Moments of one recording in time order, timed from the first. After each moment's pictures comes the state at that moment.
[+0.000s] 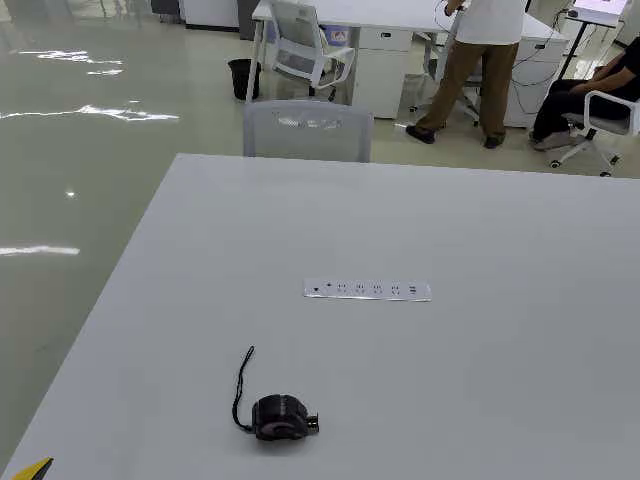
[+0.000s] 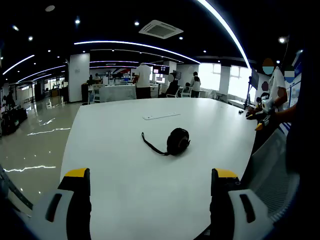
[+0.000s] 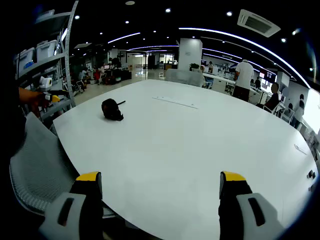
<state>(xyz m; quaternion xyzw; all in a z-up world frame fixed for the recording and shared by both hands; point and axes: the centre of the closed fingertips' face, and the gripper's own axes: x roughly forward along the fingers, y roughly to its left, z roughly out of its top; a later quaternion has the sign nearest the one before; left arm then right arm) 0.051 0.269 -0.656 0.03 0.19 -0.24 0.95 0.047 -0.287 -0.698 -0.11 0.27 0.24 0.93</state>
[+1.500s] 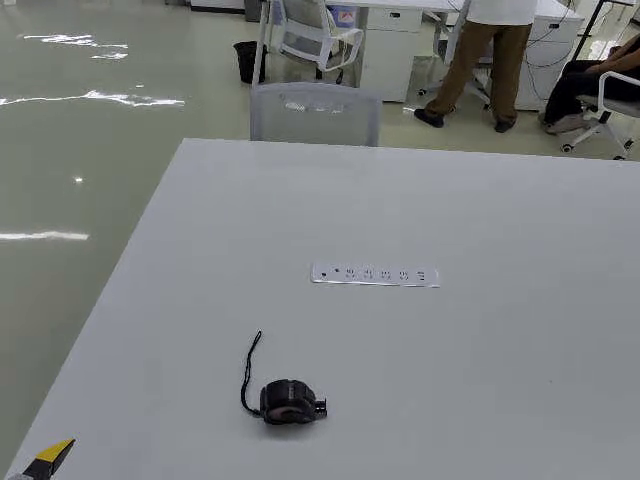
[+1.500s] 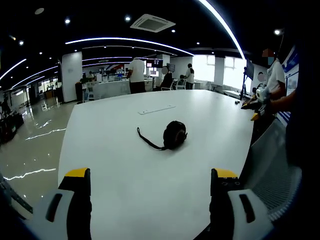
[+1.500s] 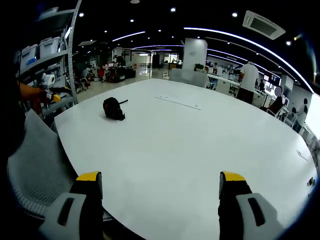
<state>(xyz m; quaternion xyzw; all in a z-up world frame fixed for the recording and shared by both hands) 0.058 0.264 -0.668 0.06 0.21 -0.26 0.94 0.064 -0.278 -0.699 -0.12 0.27 0.26 0.92</state>
